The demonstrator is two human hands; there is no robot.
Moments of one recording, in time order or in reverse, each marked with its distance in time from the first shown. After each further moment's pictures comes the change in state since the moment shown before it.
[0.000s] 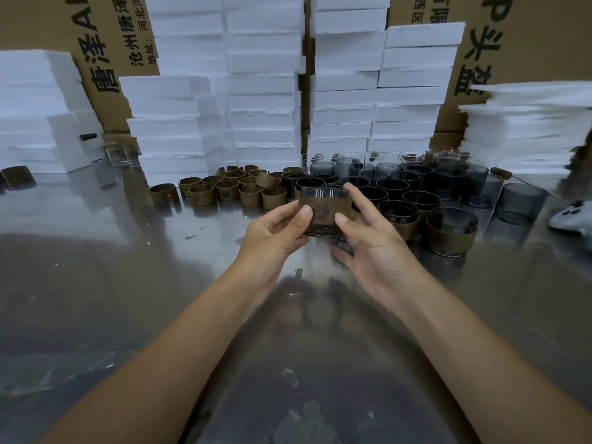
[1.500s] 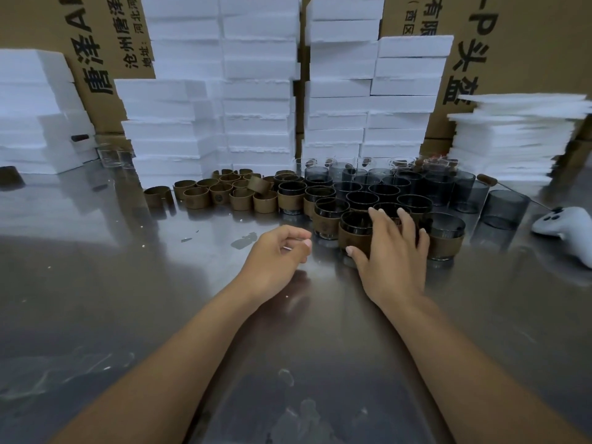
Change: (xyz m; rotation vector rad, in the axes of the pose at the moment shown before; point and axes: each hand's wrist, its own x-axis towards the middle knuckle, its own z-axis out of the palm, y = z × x) left_hand -0.002 -0.008 -0.004 0.512 -0.053 0.026; right_hand 0.004 0.011 -0.037 -1.836 0.448 -0.225
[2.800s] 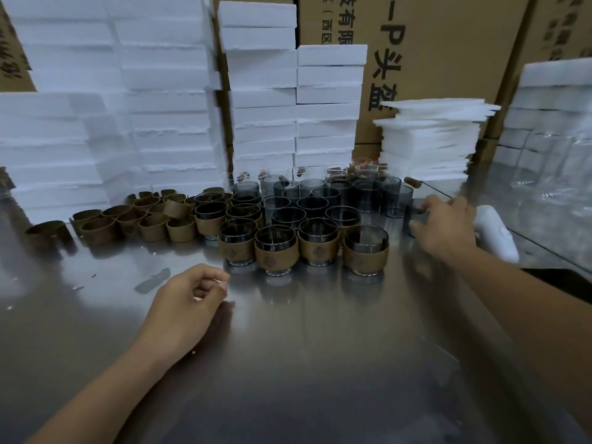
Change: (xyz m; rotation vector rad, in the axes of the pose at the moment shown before) left_hand 0.016 -0.023 0.010 0.257 0.083 0.017; right_hand 0.090 0.179 -0.034 -0.074 0.008 0.435
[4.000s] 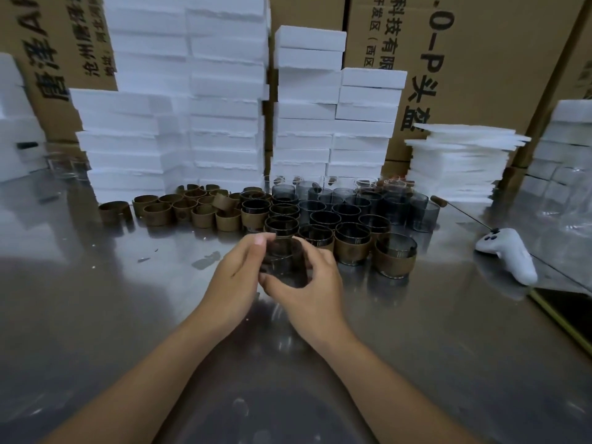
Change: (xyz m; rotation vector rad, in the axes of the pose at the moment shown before) left_hand -0.020 0.027 -0.009 -0.352 0.059 0.129; right_hand -0.202 -0.152 0.013 1.030 -0.296 -0.342
